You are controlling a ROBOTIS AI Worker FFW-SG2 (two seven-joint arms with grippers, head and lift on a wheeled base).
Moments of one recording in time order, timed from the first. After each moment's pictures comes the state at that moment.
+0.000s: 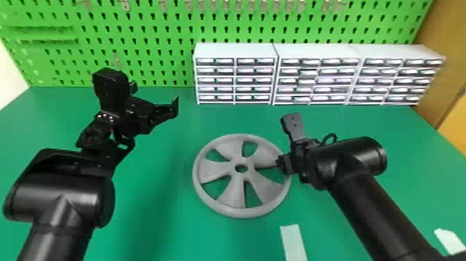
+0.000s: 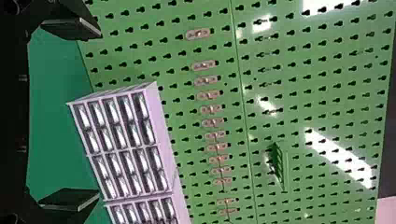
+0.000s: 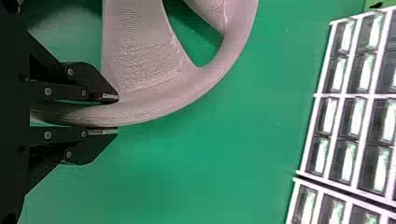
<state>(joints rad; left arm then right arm) -0.19 0.15 -0.03 -1.72 -0.01 0.26 -0.29 -0.59 -0.04 0.29 -1.07 -0.07 0.87 0.06</state>
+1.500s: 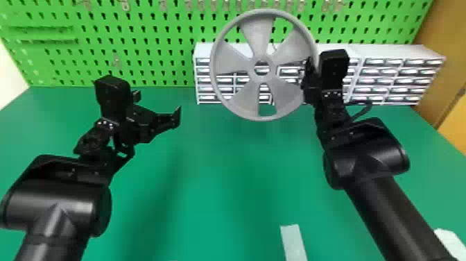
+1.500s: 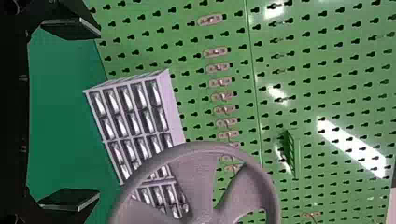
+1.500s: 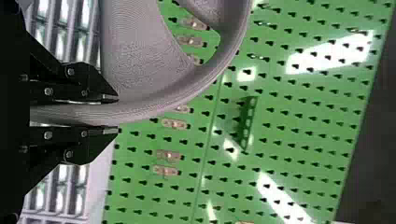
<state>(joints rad) -0.14 0.17 -0.03 -1.77 0.00 0.31 -0.33 -0.54 -0.09 0.24 -1.19 0.03 -0.06 -0.27</state>
